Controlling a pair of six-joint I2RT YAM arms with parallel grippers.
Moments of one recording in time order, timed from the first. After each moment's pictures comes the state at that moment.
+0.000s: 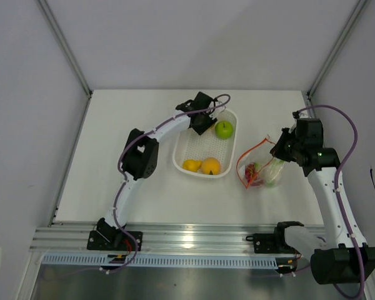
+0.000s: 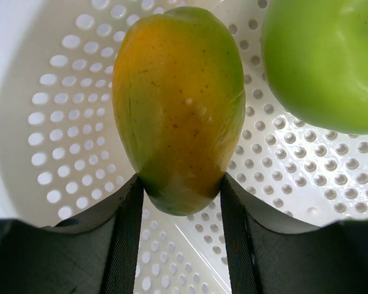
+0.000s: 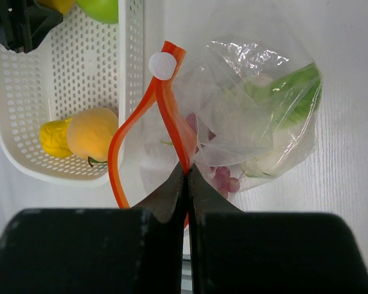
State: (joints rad) left arm -0.61 2.41 2.11 -0.63 -0.05 0.36; right arm 0.05 1.03 1.09 -0.81 -0.11 0.37
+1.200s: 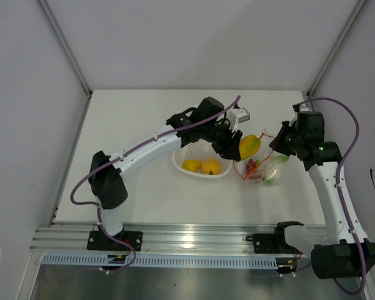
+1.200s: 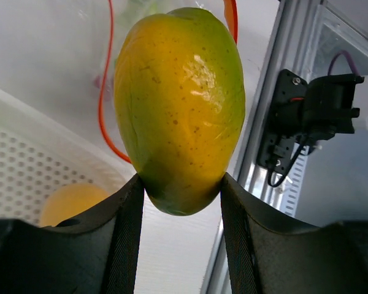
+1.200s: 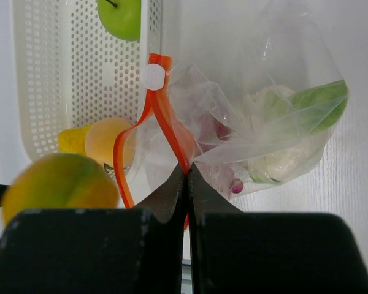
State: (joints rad) left arm -0.86 1.84 1.78 -0.62 0.51 -0.06; right arm 0.06 1.08 1.18 -0.82 -0.12 0.37
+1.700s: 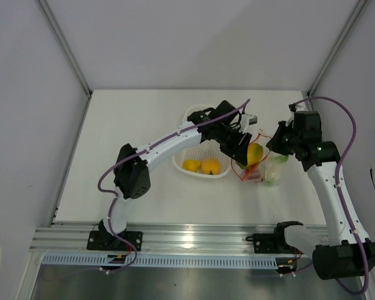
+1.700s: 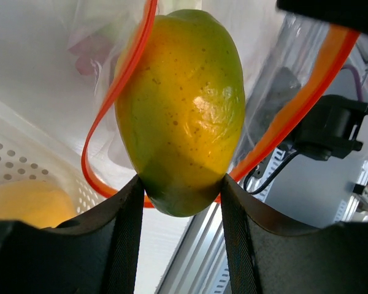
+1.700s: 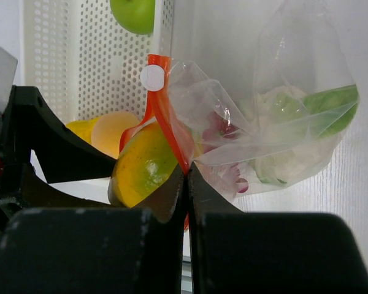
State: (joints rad) left arm -0.89 2.10 2.01 -0.79 0.54 -0.25; right arm 0.10 1.08 1.18 -0.82 -0.12 0.37
